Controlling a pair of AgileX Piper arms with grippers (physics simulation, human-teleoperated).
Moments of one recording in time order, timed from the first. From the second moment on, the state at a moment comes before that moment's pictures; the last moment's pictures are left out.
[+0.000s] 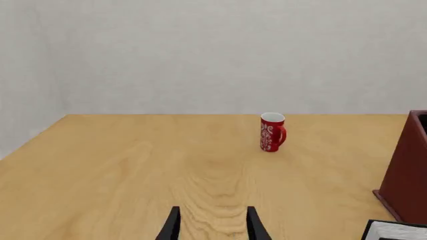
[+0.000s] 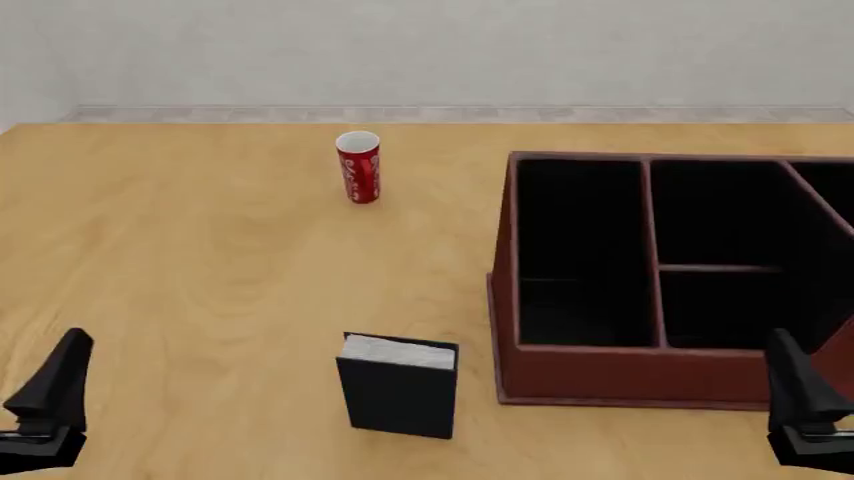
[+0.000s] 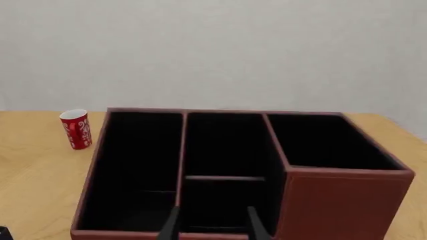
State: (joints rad) left arm 0.00 0.00 0.00 0.00 0.00; right arm -0.01 0.01 0.00 0.00 -0.01
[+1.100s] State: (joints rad) left arm 0.00 0.00 0.00 0.00 0.00; right arm 0.30 0.00 -0.01 0.00 0.01
